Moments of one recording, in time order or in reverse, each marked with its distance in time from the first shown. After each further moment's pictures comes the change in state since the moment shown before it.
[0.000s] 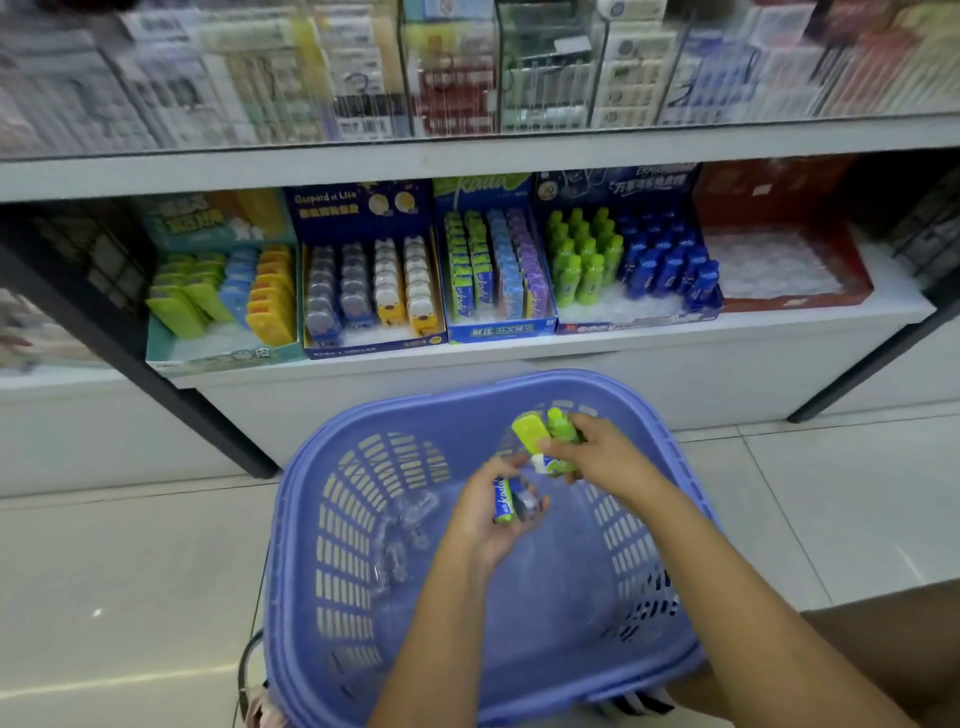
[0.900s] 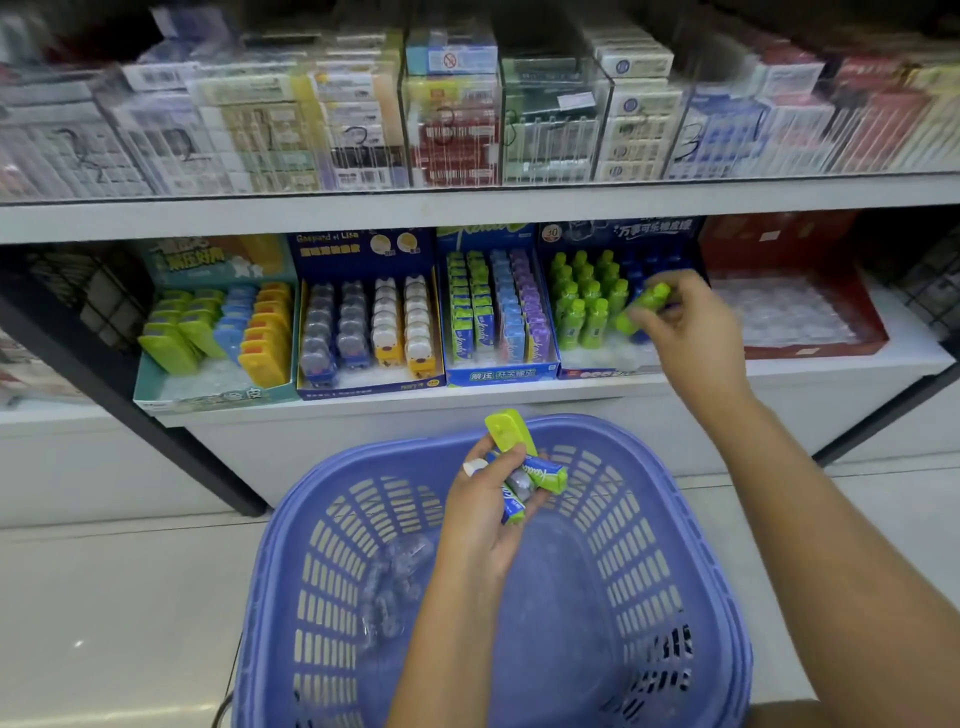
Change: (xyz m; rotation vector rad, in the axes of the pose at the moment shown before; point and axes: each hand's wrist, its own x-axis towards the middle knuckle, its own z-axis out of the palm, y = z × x) left_hand -0.029 0.044 0.055 -0.065 -0.015 0.304; right_hand 0.051 -0.088 -0.106 -0.355 0.678 -0.427
